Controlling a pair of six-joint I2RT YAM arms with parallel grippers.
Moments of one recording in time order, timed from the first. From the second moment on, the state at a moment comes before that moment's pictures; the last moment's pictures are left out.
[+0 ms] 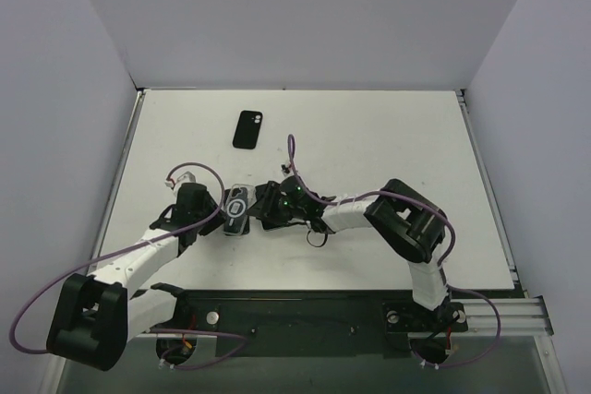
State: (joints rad) left arm -0.29 1.09 0.43 -0.18 -0.11 -0.84; right arm 0.90 1.95 0.95 0.46 -0.11 1.08
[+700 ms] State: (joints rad) left arm -0.29 1.11 0.40 -0.13 -0.13 -0.86; right arm 0.89 2.04 1.02 0.60 -0.12 1.14
